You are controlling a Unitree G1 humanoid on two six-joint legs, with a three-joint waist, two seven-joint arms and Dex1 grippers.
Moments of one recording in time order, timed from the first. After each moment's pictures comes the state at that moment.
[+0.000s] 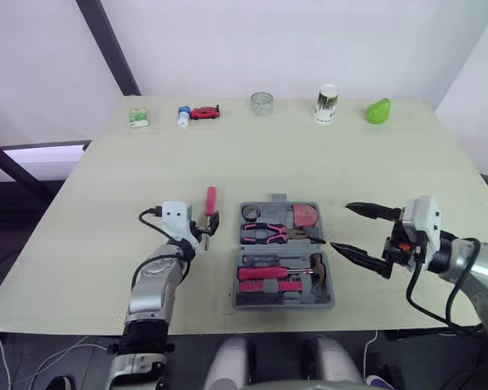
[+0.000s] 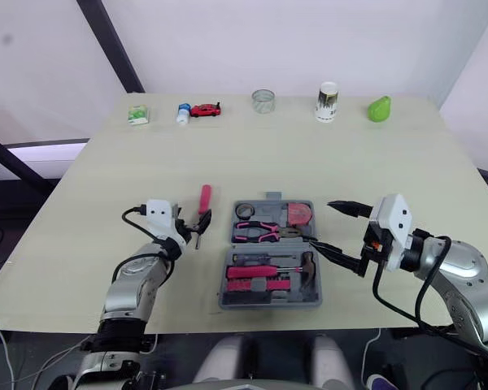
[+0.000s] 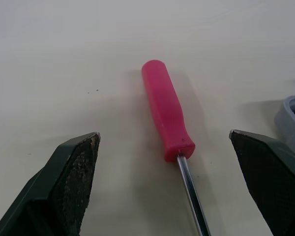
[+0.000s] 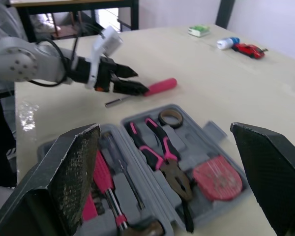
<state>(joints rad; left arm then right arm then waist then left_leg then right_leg) -0.24 0.26 0.13 0.18 -0.18 0.28 -0.24 -0.05 -0.70 -0.09 -0.52 0.60 0.39 0.89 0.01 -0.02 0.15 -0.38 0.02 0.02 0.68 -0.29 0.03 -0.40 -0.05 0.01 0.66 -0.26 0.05</state>
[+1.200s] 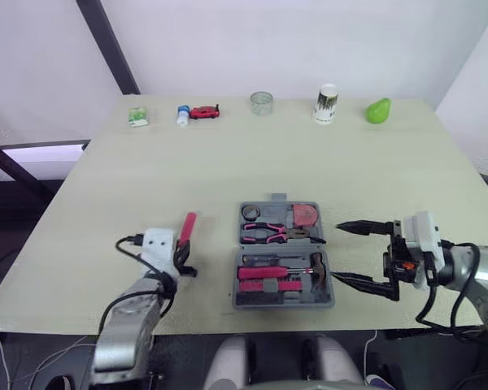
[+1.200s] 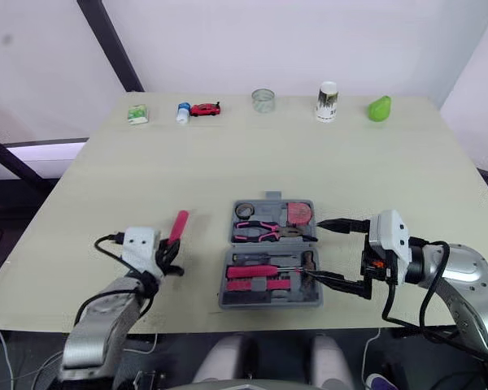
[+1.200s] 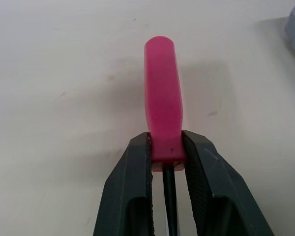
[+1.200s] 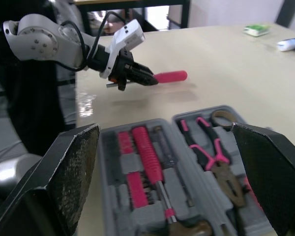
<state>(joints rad) 0.16 0.30 0.17 -0.39 -0.17 0.60 -0.19 0.00 -0.75 -0.09 -0.50 0.63 0.33 1.10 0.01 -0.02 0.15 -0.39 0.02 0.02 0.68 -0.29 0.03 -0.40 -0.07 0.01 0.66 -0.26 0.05</state>
